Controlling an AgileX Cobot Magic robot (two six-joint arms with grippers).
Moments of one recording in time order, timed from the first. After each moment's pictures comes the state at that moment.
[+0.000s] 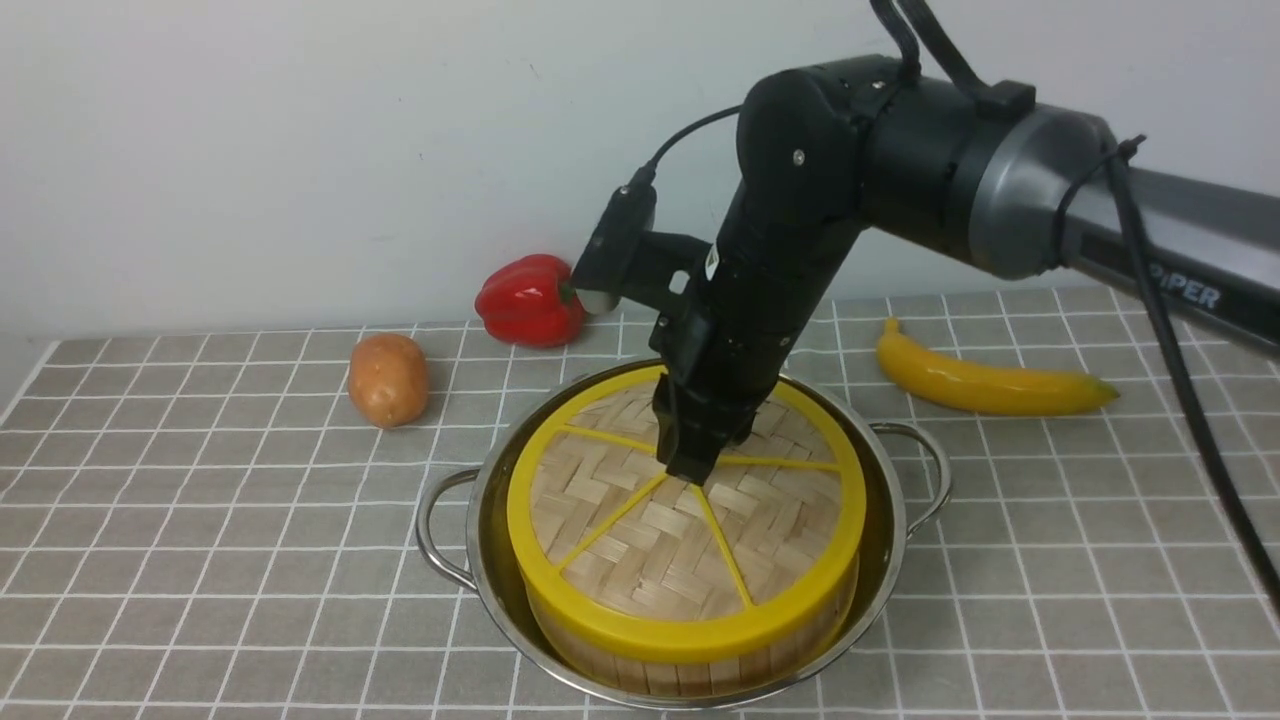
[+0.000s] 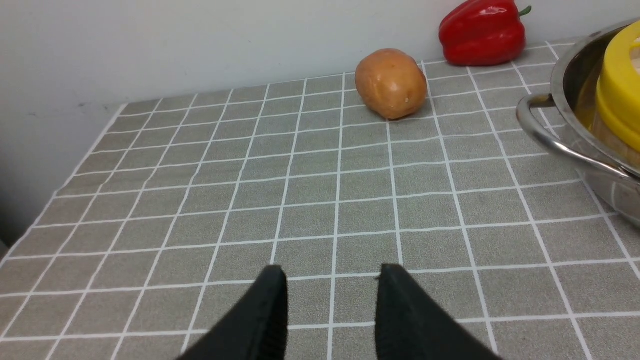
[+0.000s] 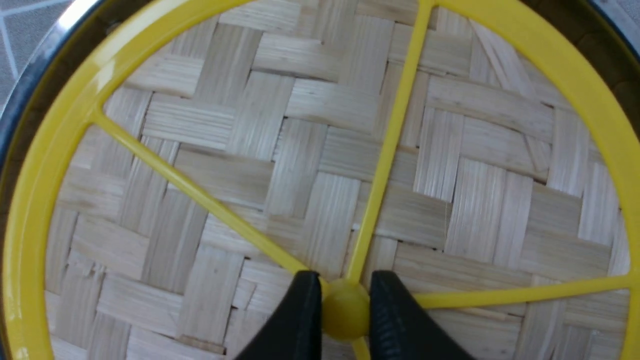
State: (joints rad) right arm 0.64 2.10 -1.88 0.21 1.23 -0.62; left arm 0.06 0.00 0.01 0.01 0.37 0.12
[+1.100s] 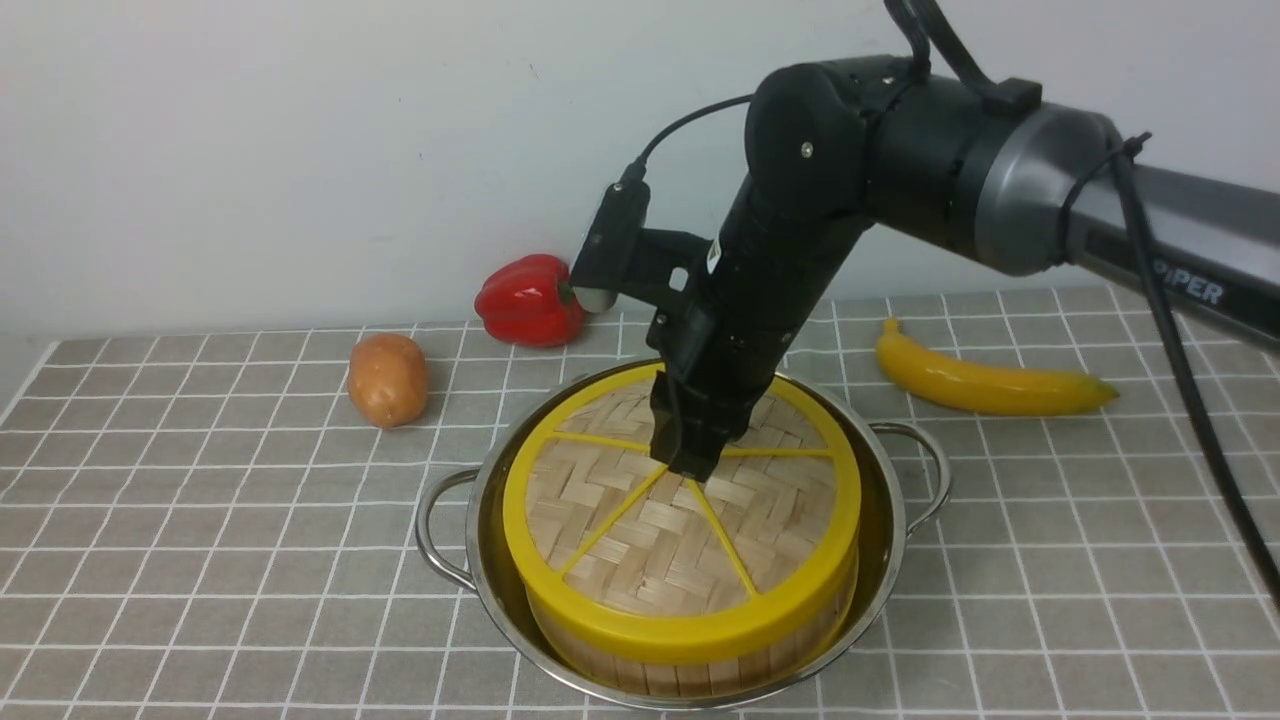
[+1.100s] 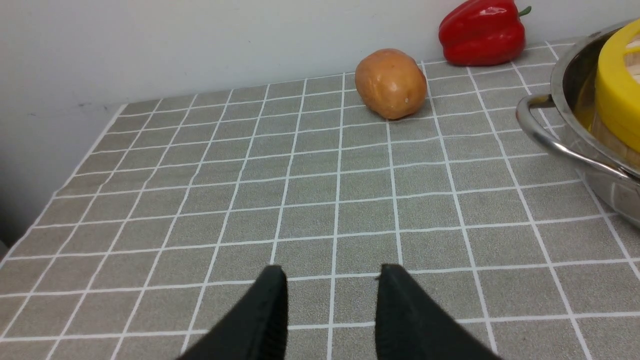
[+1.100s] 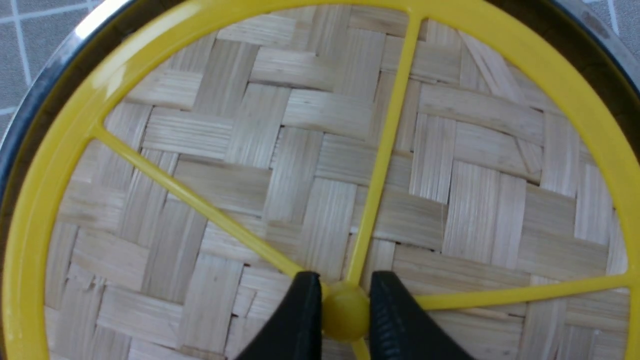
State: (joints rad) right arm 0.63 2.10 -1.88 0.26 1.22 -0.69; left arm 0.06 0.00 0.01 0.01 0.37 0.12
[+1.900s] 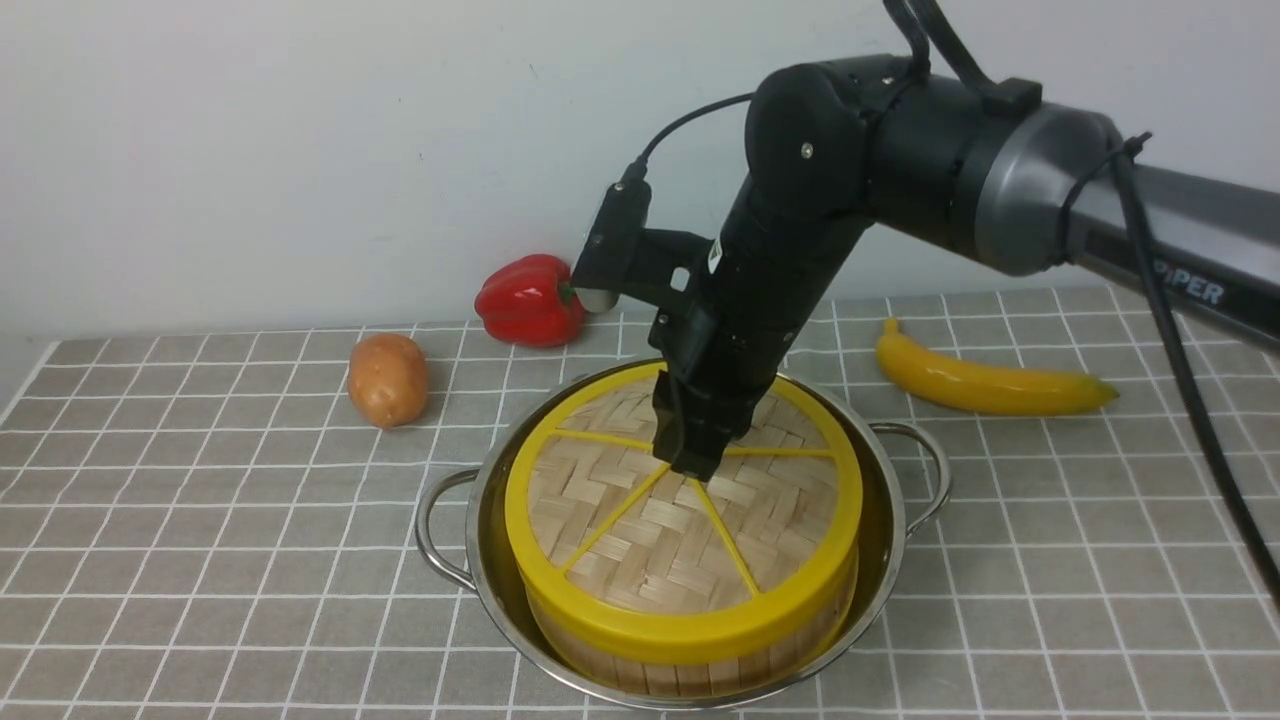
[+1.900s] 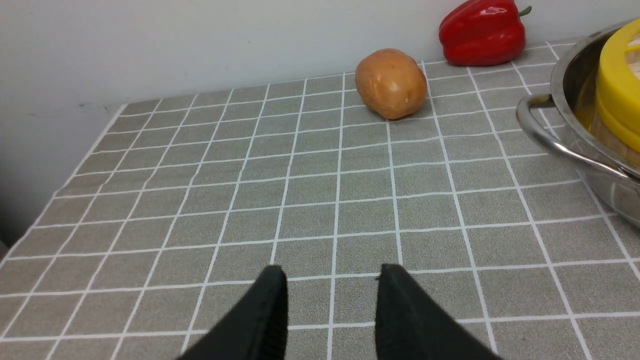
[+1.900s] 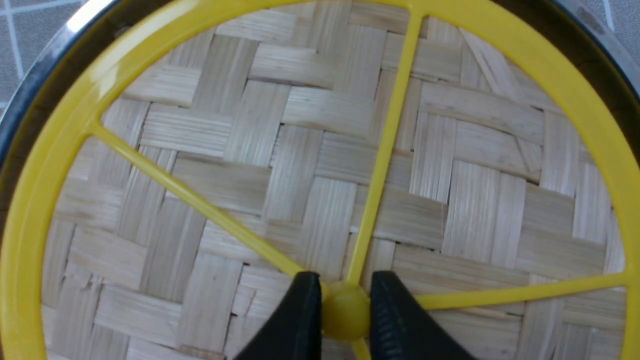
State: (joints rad) right arm 0.63 2.10 -1.88 0.25 1.22 -0.69; left arm 0.06 0.00 0.01 0.01 0.37 0.12
